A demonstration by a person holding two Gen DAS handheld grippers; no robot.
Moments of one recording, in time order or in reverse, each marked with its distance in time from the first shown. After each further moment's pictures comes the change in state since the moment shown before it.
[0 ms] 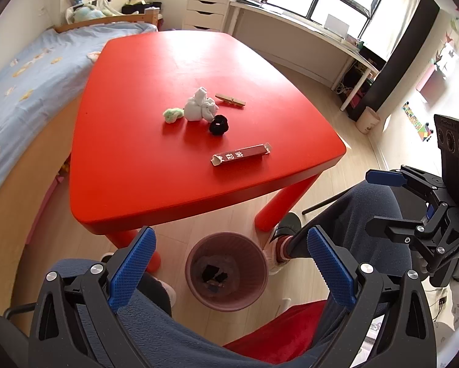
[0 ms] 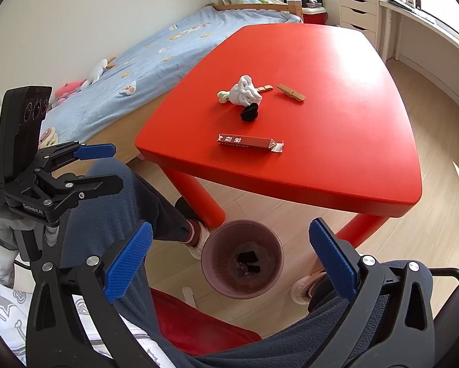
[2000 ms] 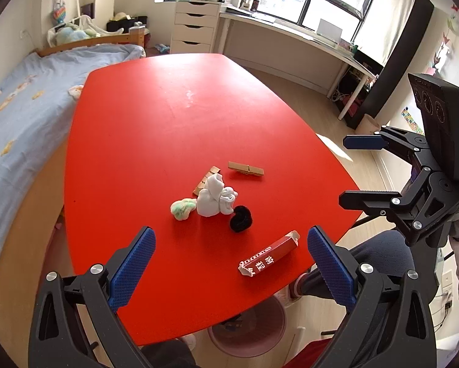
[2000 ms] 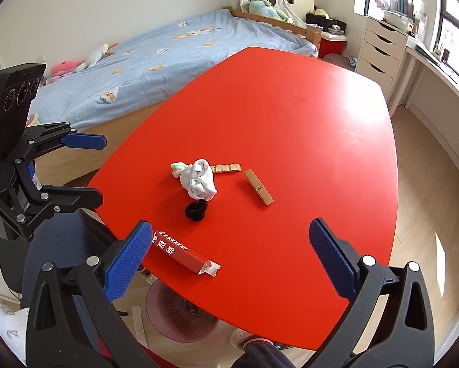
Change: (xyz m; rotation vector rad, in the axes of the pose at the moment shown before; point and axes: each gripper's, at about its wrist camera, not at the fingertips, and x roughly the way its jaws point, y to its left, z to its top) left arm 0.042 0.029 0.121 0.079 -0.024 -0.019; right arm 0.050 -0.047 0.154 -0.215 0.008 -0.068
